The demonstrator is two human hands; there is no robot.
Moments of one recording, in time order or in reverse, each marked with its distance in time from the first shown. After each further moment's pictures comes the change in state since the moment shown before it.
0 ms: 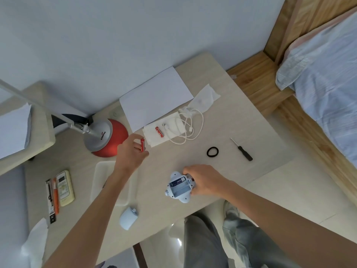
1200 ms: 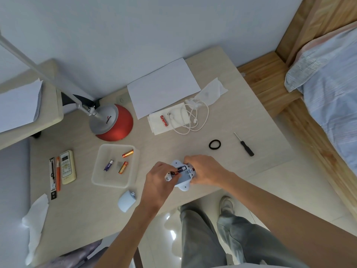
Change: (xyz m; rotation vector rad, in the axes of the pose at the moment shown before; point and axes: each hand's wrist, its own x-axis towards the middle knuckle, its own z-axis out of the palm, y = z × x) left_hand -0.141 -0.012 0.082 0.051 0.090 0.435; right_hand 0.001 0.002 0.000 -0.039 0.014 -0.037
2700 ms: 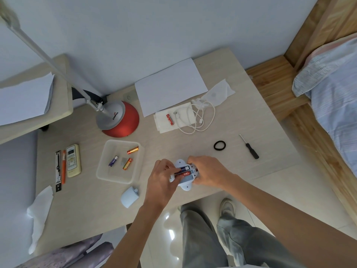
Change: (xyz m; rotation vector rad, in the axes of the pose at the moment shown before) left_hand -0.009 -0.004 0.011 0.147 -0.040 -0.124; right_hand 0.000 0.001 0.005 -0.061 0.011 -0.034
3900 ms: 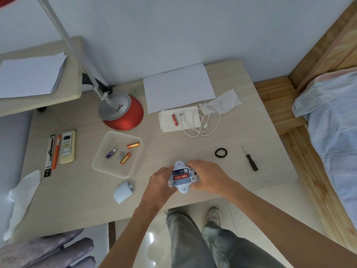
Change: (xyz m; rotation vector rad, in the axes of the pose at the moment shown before) left_hand -0.011 0.000 0.002 -0.155 -0.177 -0.124; right_hand -0.011 -0.018 -0.028 -0.089 -0.153 0.038
